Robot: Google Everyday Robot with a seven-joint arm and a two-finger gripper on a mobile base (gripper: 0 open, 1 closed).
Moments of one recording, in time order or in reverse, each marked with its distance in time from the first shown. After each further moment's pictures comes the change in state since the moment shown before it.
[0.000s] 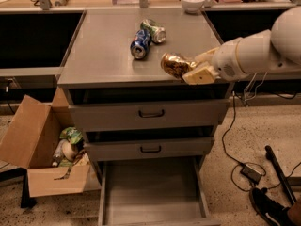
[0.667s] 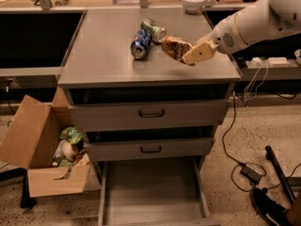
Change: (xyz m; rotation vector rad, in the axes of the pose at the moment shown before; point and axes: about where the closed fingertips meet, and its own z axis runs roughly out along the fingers) arm -0.030 -0.038 -0.001 -0.064 0.063 0.144
